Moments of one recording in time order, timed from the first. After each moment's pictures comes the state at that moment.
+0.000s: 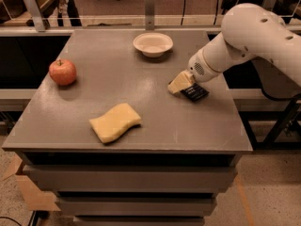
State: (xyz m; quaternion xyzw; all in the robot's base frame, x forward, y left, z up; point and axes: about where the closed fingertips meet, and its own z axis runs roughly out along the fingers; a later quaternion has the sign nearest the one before) arm 0.624 -0.105 0.823 -0.36 0.89 0.14 0.26
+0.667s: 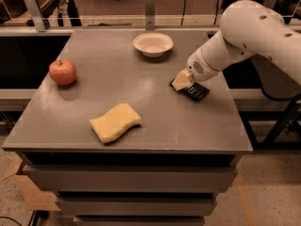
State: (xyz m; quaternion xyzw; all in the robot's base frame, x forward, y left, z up) arm 0.624 -0.105 0.833 -0.36 0.89 0.14 0.26
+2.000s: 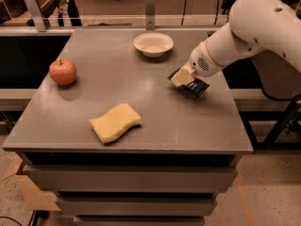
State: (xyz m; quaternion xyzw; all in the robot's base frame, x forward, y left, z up) arm 0.615 -0.098 0.862 -0.41 0.85 0.14 0.30
